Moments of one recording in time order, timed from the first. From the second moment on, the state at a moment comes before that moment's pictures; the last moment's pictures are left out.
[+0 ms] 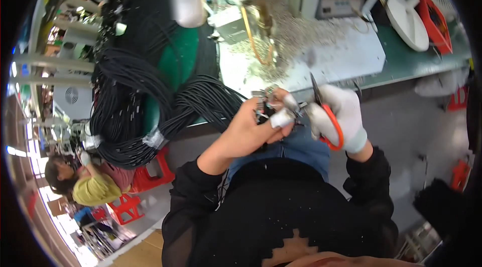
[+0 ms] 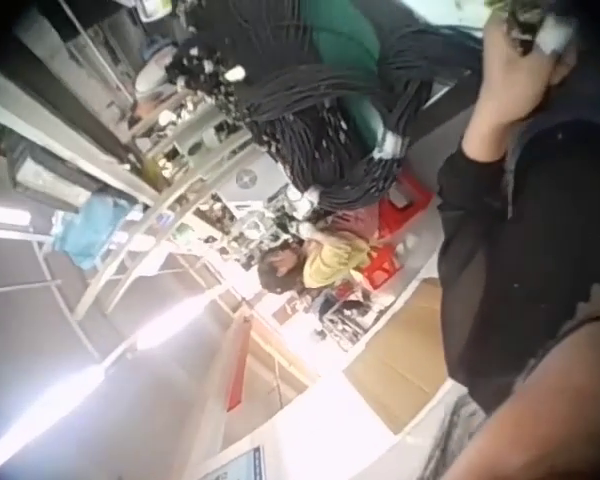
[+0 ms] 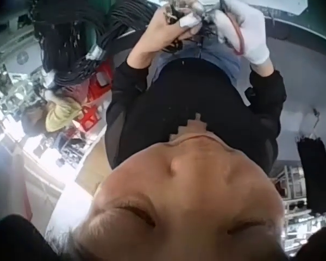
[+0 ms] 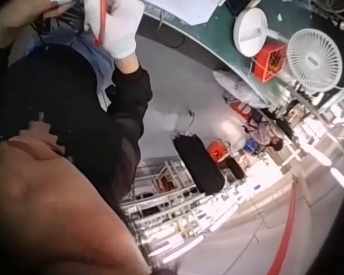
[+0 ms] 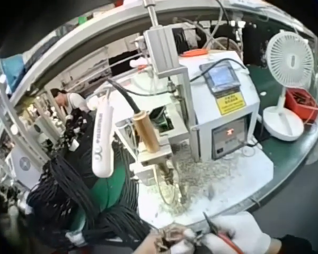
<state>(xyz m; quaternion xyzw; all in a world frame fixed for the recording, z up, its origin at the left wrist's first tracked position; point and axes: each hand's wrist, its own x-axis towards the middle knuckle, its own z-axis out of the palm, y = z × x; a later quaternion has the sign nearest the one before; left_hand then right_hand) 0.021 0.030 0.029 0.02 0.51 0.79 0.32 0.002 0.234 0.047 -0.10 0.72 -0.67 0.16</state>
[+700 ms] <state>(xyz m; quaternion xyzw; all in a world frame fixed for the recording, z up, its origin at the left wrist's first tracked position) 0.012 0.027 0.027 0.37 0.73 0.56 0.13 0.019 0.240 0.020 -0.30 0.77 -0.56 -0.06</state>
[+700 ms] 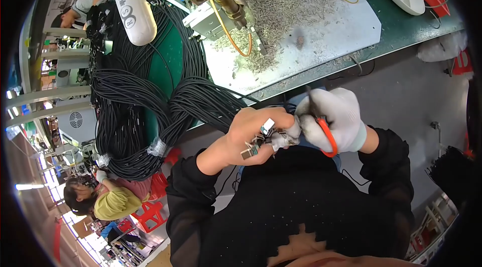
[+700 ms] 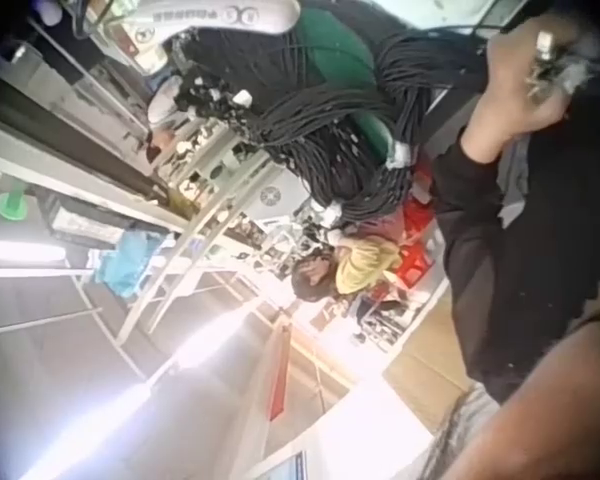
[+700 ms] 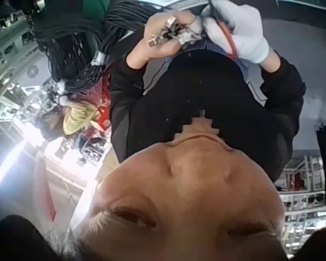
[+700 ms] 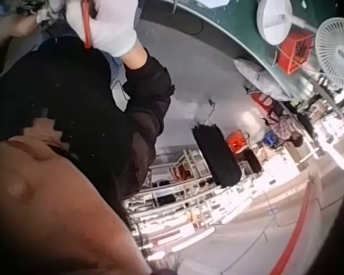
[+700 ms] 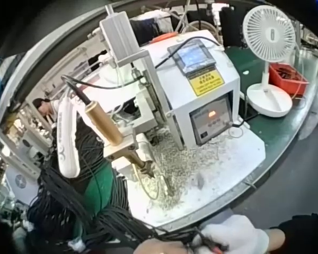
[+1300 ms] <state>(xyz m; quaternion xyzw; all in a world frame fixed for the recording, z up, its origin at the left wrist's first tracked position) 0.028 0.038 0.030 -0.03 0.58 0.79 0.21 0.015 0.217 0.016 -0.20 0.83 -0.50 -0.16</state>
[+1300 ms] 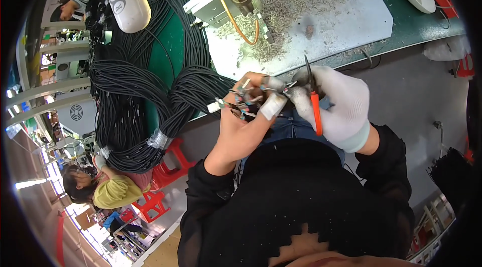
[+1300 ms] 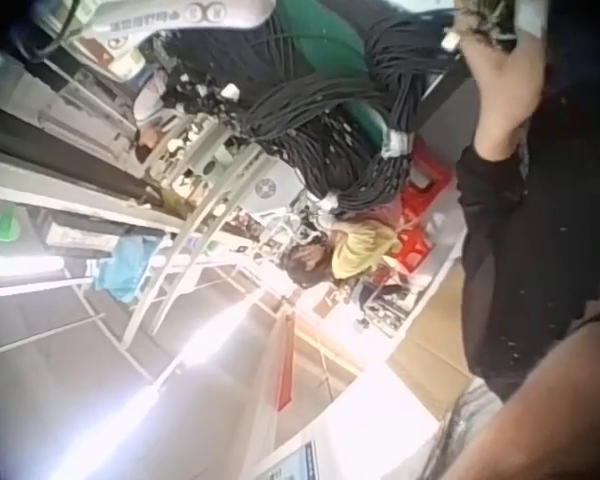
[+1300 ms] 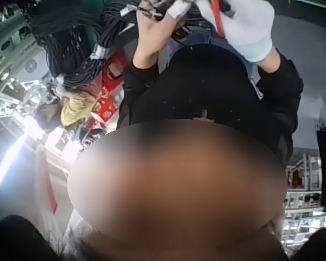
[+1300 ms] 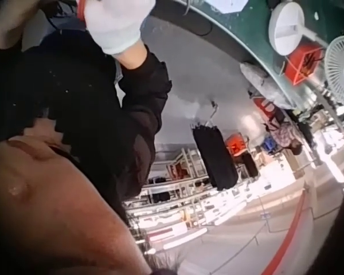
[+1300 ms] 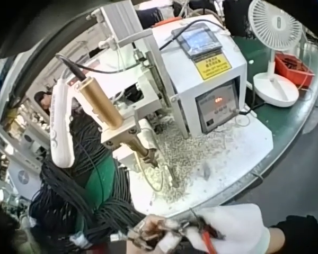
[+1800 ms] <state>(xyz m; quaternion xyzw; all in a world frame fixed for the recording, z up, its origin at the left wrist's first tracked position) 0.027 0.051 0.027 -0.05 0.61 0.78 0.11 0.020 0.229 0.018 -0.27 0.89 -0.33 -0.18</state>
